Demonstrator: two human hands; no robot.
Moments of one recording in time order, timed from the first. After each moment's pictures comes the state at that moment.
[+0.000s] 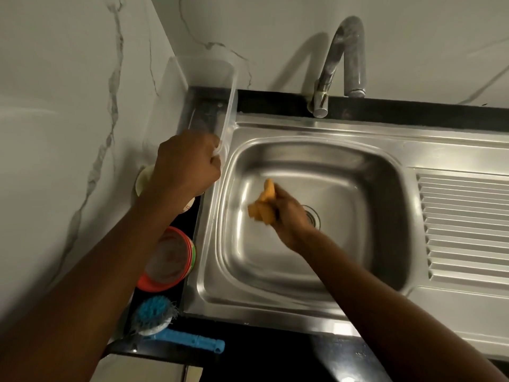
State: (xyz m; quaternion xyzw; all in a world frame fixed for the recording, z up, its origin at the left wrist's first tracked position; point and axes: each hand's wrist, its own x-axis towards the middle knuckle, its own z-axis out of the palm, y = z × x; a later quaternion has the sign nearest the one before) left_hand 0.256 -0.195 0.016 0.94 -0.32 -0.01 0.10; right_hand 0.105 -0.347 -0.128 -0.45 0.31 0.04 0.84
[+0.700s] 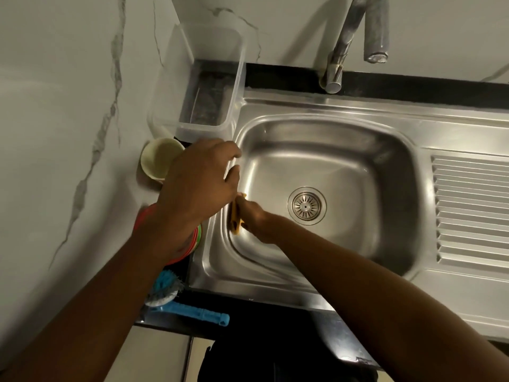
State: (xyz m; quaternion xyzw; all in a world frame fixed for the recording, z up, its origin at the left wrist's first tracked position) left_hand 0.193 -0.171 0.009 0.91 -0.37 -0.01 0.20; right_hand 0.135 -0.269 -0.163 -0.59 0.34 0.31 0.66
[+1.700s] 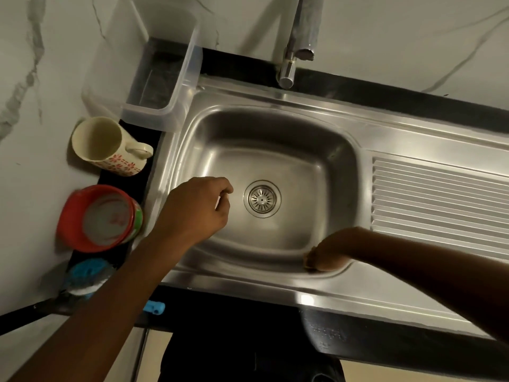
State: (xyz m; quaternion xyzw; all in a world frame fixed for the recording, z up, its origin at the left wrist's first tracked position) left_hand 0.109 -0.223 -0.030 0.92 -0.30 -0.14 0.22; right_hand -0.033 -0.484 -0.089 -0.73 0.02 0.68 0.04
